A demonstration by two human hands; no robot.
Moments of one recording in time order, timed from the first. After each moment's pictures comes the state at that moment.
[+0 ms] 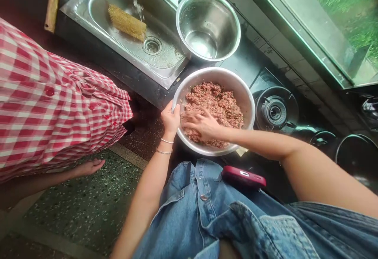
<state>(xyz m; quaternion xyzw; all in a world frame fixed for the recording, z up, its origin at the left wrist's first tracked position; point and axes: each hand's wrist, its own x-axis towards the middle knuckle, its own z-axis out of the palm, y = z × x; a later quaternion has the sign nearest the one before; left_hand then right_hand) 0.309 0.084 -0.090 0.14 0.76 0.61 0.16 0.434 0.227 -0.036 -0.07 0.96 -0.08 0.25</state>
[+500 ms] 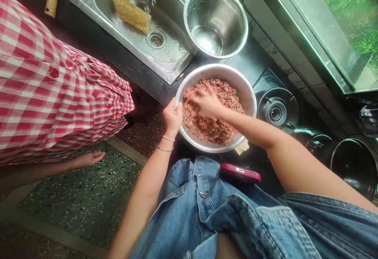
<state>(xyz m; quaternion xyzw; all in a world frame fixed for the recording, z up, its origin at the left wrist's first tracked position) 0.321 0.080 -0.088 0.15 0.76 0.61 0.15 0.410 0.253 -0.038 -0.01 0.98 -0.03 0.19</state>
